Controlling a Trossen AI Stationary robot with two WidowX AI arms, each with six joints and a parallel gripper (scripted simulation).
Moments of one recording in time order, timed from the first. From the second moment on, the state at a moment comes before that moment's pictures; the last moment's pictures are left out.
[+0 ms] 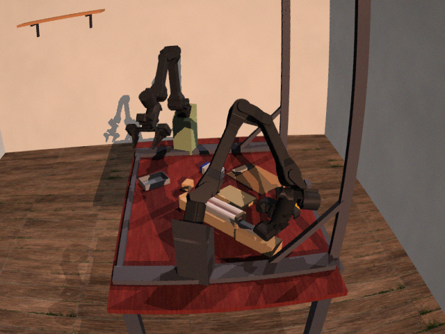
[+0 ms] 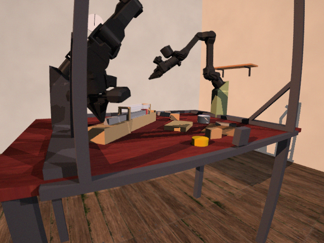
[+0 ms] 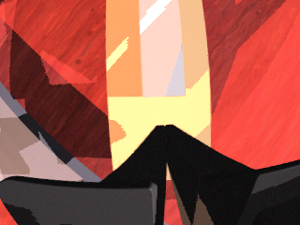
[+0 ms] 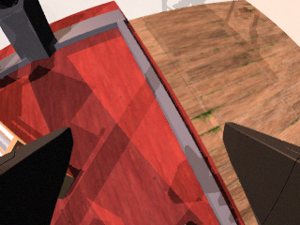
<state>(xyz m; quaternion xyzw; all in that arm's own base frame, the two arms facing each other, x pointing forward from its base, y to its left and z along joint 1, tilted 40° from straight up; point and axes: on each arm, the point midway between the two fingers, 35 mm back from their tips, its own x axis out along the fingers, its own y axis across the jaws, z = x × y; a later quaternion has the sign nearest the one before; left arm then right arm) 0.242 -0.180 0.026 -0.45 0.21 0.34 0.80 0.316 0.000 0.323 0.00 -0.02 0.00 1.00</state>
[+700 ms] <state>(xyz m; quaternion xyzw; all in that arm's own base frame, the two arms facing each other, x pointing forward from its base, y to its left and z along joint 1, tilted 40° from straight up) 0.247 -0.171 0.021 -0.44 0.21 0.34 0.80 0.316 0.000 0.323 0.00 -0.02 0.00 1.00</state>
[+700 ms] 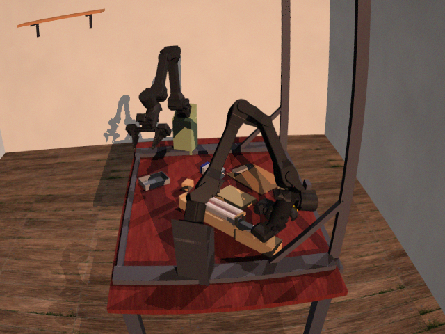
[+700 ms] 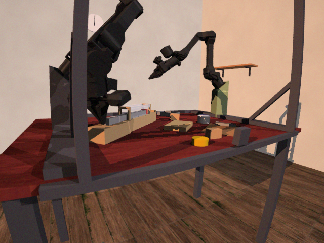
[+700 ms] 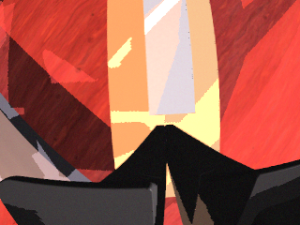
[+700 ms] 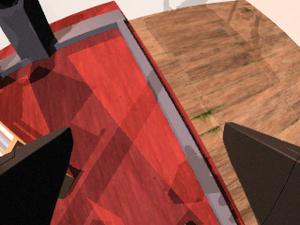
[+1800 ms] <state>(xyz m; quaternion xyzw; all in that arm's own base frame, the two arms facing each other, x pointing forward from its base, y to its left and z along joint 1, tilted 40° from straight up) 0.254 -0.144 0.031 -0.45 0.21 0.34 0.80 0.316 0.000 0.323 0.00 -0.02 0.00 1.00</state>
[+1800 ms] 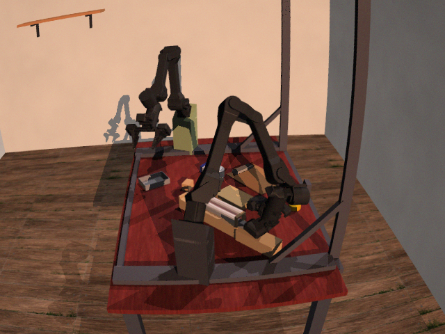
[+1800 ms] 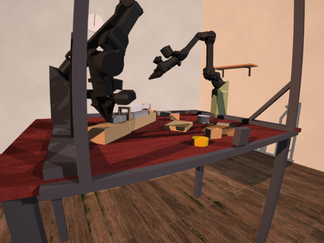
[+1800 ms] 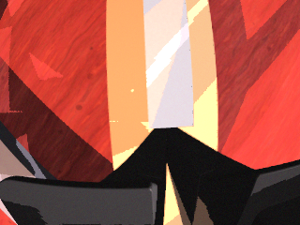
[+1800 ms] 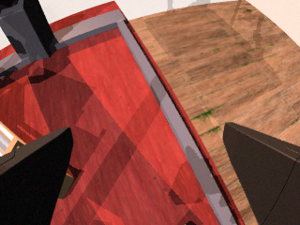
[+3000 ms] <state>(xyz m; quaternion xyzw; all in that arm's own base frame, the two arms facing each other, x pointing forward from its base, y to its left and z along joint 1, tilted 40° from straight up) 0.262 -0.116 0.041 -0.45 0.21 0.34 0.80 0.316 0.000 0.323 0.00 -0.02 0.00 1.00</state>
